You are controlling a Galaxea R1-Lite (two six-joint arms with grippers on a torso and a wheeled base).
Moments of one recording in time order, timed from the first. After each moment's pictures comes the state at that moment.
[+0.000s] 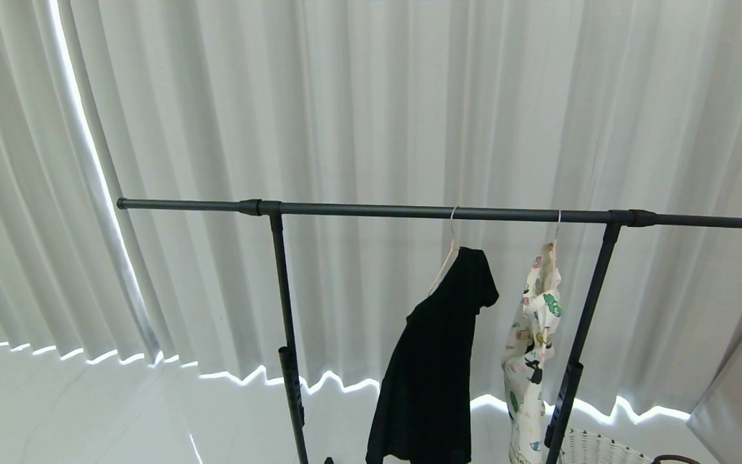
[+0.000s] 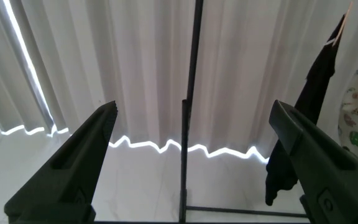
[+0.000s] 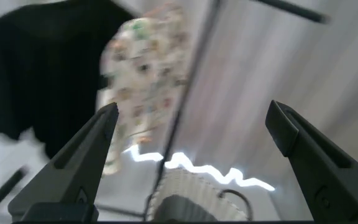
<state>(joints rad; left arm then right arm) -0.04 0.07 0.00 -0.01 -0.02 0.02 0.00 0.01 0.00 -0.08 -0.01 -0.14</state>
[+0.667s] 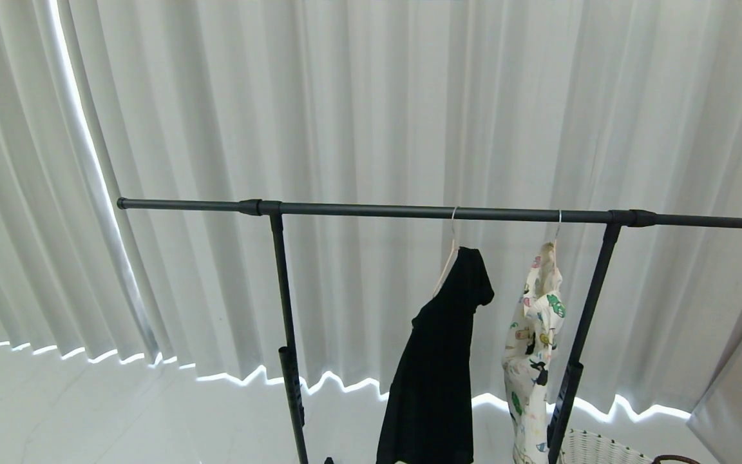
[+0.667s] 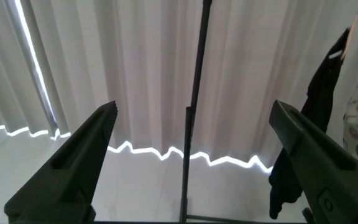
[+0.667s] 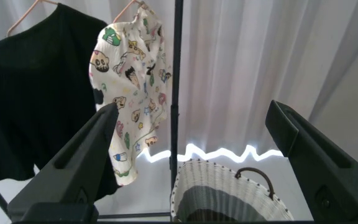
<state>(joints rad) 0.00 0.02 0.00 -0.01 -0.01 0.00 0.00 0.00 0.00 0.00 -0.03 0.02</state>
